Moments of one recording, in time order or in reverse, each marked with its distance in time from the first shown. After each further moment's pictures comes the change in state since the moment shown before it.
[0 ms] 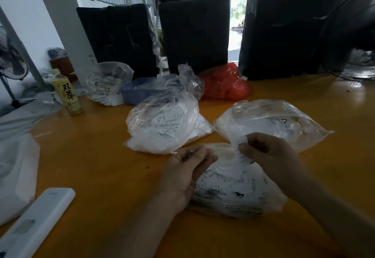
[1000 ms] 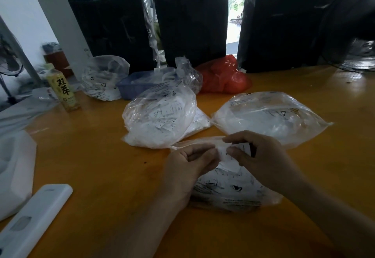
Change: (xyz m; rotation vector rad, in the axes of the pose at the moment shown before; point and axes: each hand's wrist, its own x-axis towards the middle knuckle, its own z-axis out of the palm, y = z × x) left_hand -0.011 -0.007 0.003 0.367 -0.091 0.138; right_hand -0.010 -0.005 0.011 -0.278 -0.068 -0.169
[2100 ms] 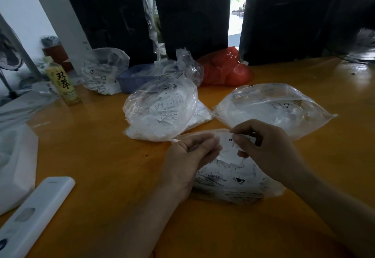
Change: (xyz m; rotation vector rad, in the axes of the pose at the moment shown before) left_hand -0.001 0.004 0.001 -0.113 -0.009 -0.056; right_hand -0.001 -0.001 0.001 0.117 0.057 0.061
